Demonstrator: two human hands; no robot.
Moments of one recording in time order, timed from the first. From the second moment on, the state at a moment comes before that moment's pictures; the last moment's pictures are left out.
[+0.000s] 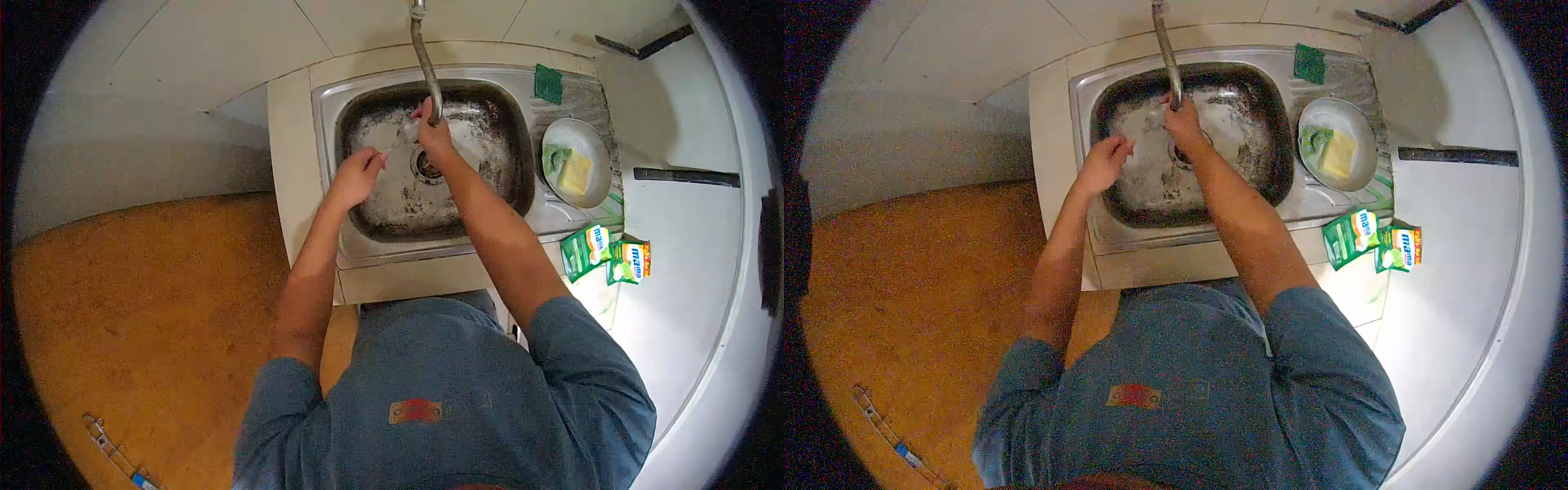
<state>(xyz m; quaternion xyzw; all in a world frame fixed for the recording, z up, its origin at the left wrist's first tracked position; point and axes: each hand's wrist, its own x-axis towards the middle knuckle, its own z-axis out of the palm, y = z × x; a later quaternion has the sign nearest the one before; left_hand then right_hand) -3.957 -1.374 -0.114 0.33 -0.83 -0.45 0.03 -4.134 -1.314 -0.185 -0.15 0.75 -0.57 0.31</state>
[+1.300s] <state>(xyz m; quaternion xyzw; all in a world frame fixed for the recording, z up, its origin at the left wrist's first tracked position) -3.967 -1.378 -0.124 0.37 -0.79 -0.49 0.01 -4.150 -1.279 -0.168 -0.29 0.71 -0.45 0.45</state>
